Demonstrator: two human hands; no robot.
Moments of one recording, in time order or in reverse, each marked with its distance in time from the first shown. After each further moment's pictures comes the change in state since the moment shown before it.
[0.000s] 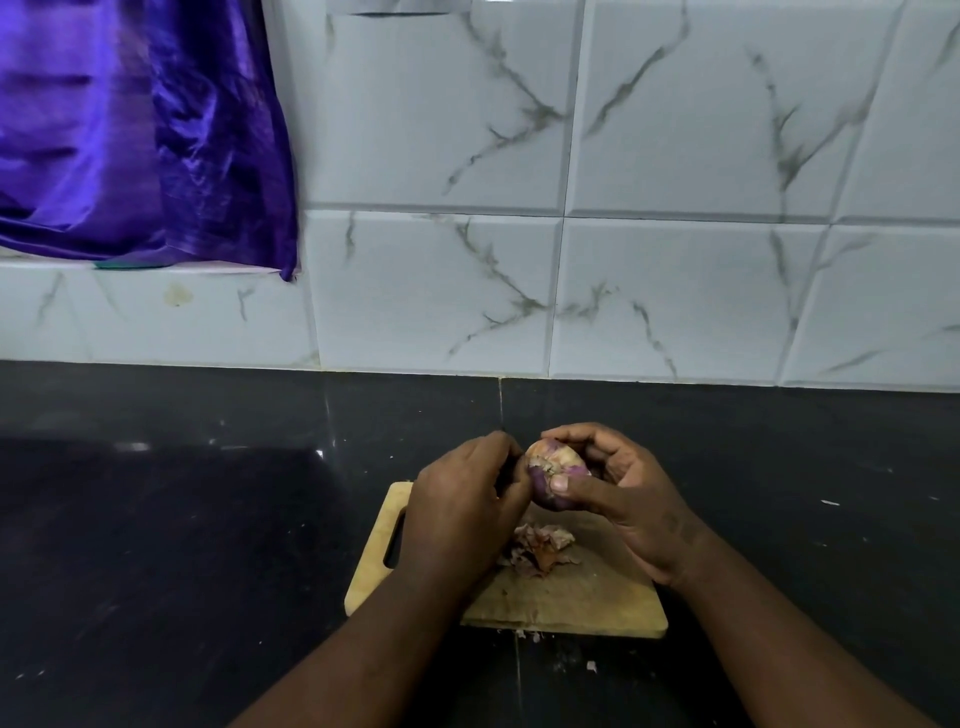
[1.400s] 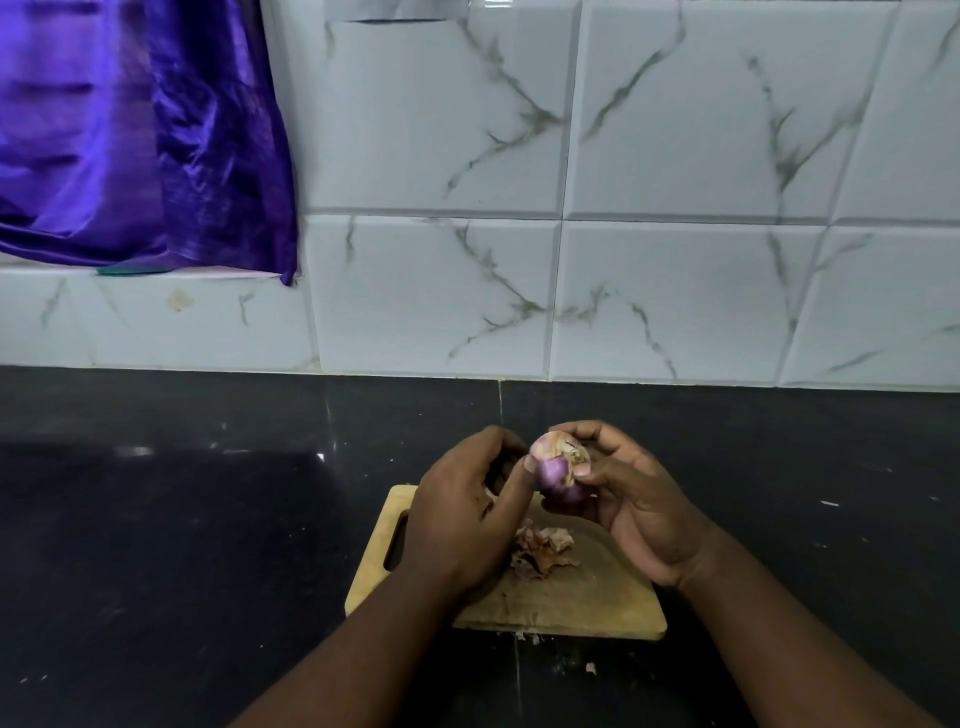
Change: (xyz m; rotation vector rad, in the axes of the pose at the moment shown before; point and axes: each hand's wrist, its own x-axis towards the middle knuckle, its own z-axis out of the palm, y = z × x) left_hand -0.001 -0.002 0.000 -0.295 -0.075 -0.076; right_hand 0.003 0.000 -0.003 0.309 -0.062 0.096
